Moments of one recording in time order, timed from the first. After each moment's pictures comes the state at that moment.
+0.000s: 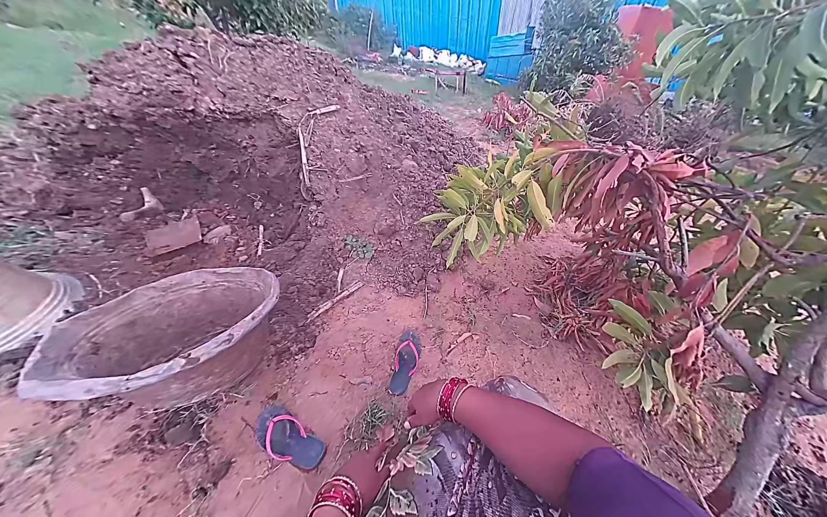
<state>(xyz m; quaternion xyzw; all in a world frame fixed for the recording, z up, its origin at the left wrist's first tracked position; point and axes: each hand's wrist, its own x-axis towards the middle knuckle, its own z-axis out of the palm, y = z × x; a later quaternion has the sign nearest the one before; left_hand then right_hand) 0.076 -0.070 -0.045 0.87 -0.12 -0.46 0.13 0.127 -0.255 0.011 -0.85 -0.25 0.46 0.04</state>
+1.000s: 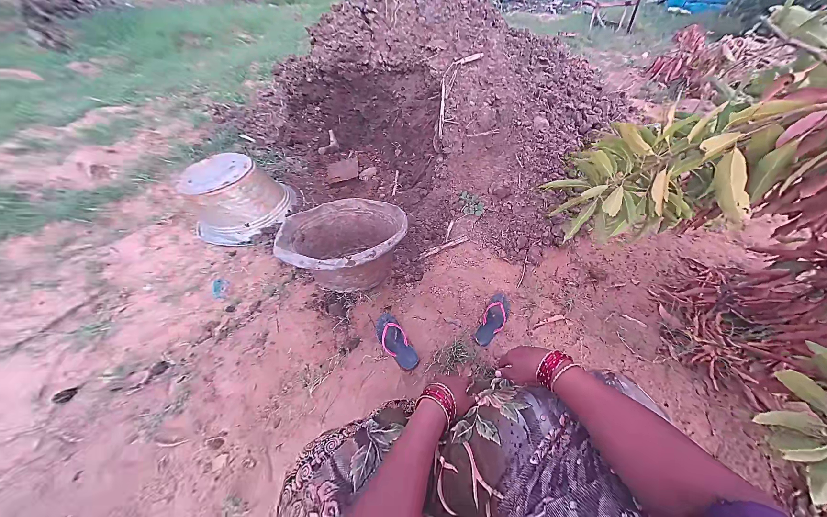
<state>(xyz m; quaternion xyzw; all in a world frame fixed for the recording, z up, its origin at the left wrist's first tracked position) 0.070 -0.067 -0.039 0.87 -0.10 -0.46 0.14 0.129 -0.253 -0.003 -0.85 -0.24 0.47 0.03</state>
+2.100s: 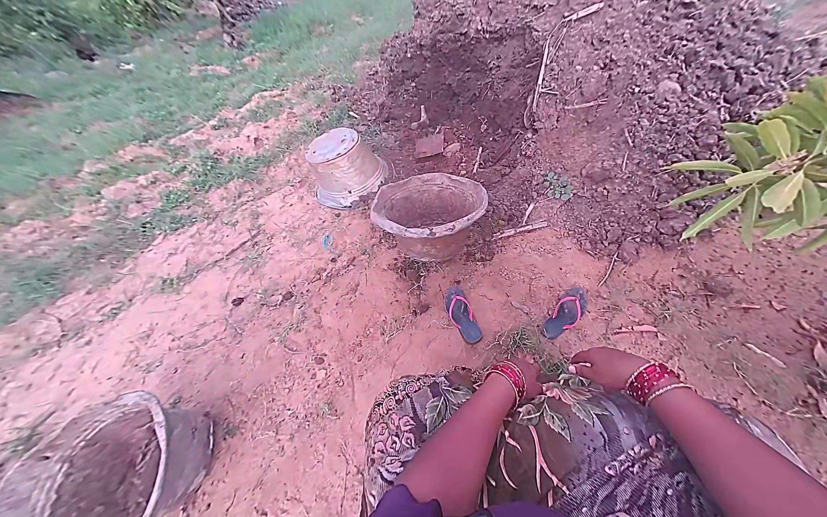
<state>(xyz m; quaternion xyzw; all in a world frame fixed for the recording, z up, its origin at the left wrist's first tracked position) 0.070 -0.069 -0.030 0.86 -0.12 -0.47 0.15 0.132 -0.254 -0.002 -0.85 -0.23 0.48 0.04</state>
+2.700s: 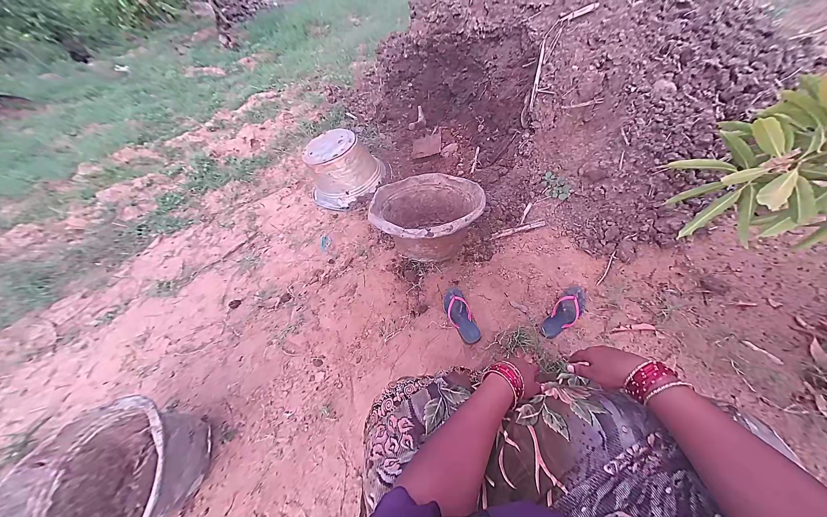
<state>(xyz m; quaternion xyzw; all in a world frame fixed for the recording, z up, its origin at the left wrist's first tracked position) 0.070 -0.069 -0.028 0.86 -0.11 -0.47 0.15 0.132 -0.254 -0.003 -0.85 -0.23 0.47 0.05</state>
